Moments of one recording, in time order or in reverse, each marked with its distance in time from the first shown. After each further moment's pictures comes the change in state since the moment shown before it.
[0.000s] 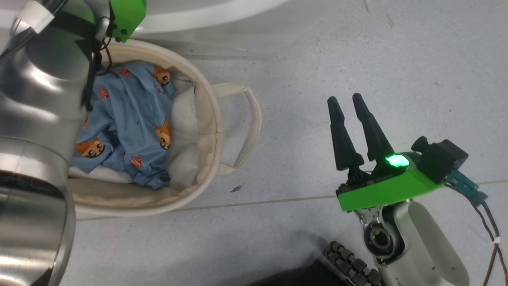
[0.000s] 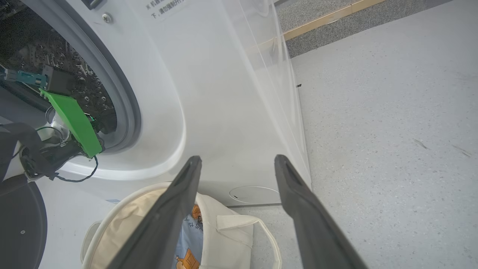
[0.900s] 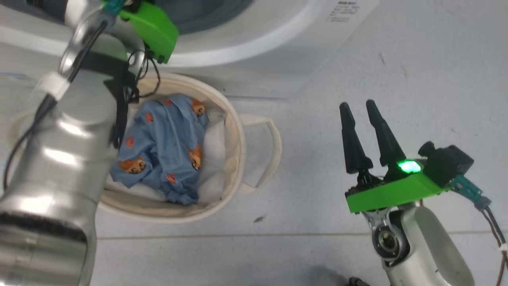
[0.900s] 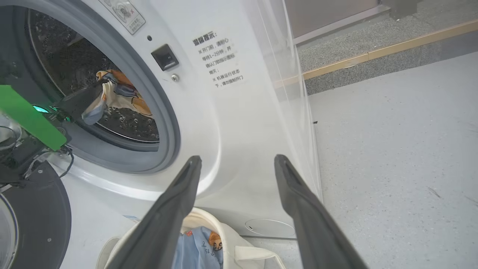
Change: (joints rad) left arm 0.194 -0.009 0.033 -0.284 -0.129 0.100 -0.130; right arm 0.010 0.000 -0.059 0.032 -0.073 0.000 0.000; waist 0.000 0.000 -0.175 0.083
